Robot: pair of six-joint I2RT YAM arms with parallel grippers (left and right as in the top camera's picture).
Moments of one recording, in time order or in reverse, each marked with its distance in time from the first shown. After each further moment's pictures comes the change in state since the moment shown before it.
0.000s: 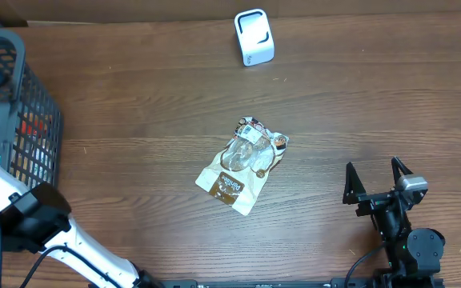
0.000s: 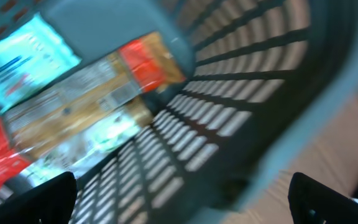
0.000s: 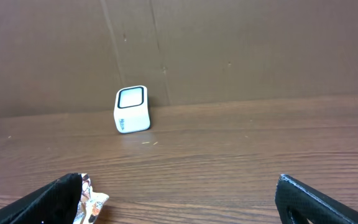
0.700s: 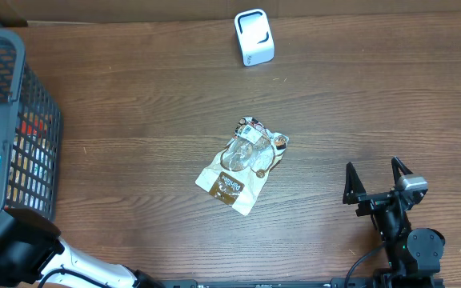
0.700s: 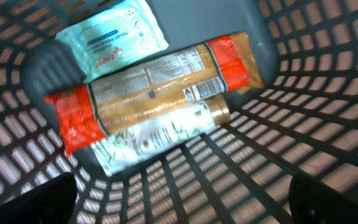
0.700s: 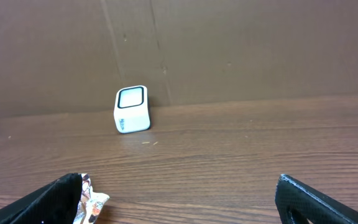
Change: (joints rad) left arm 0.208 -0.134 -0.321 0.114 -0.029 0.040; right arm 0.000 0.000 0.000 0.000 0.000 0.000
